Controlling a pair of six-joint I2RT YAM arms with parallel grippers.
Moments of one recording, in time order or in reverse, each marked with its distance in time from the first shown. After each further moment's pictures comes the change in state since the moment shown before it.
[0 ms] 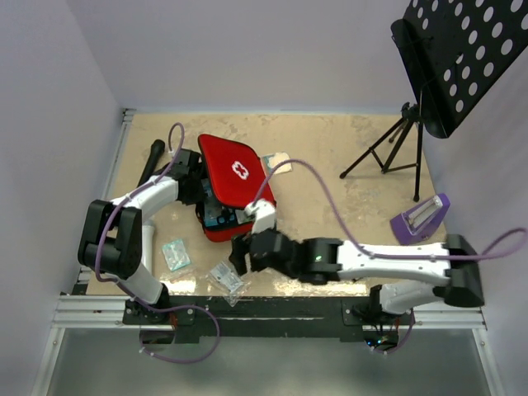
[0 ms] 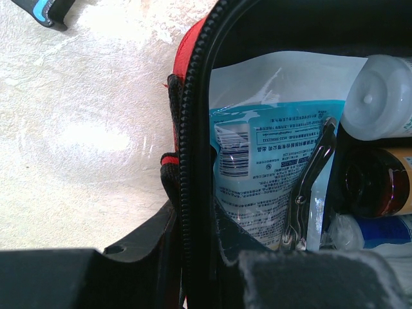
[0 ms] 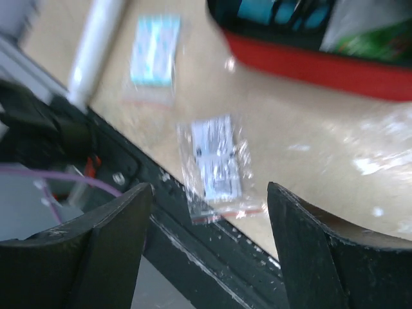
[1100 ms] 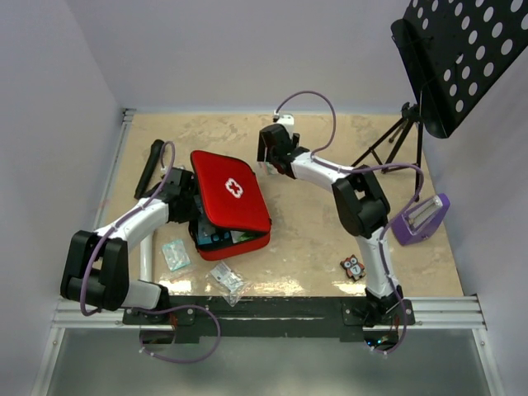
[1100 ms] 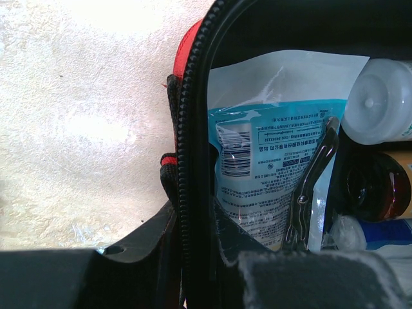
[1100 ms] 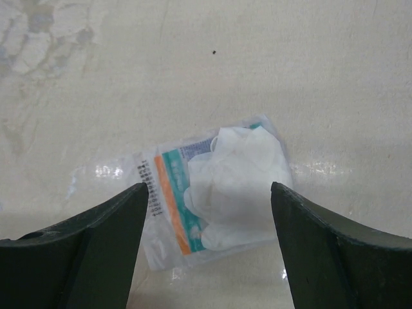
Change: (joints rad) left arm 0.000 -0.232 -0.223 -0.022 0.002 0.007; right arm -0.818 0.773 0.608 0.206 0.013 -0.282
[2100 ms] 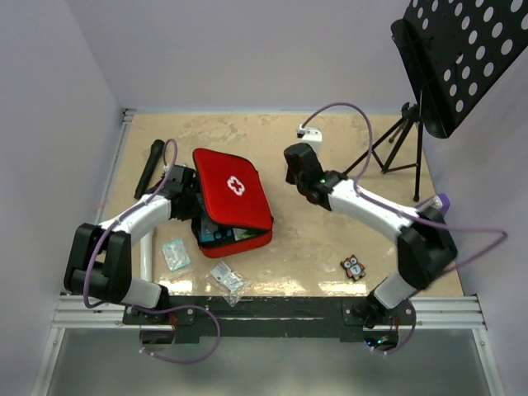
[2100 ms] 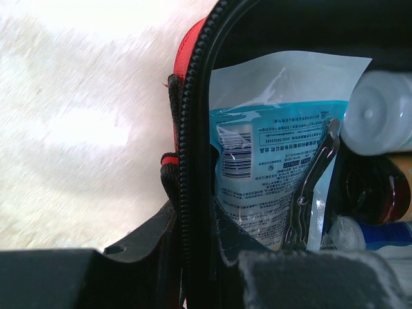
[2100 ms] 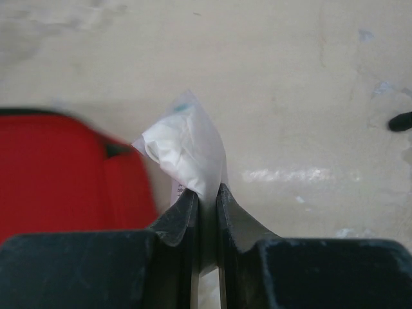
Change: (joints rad) left arm 0.000 0.037 0.017 0.020 0.024 -0.005; right arm 0.055 -0.507 -0.462 -0.073 0.062 0.055
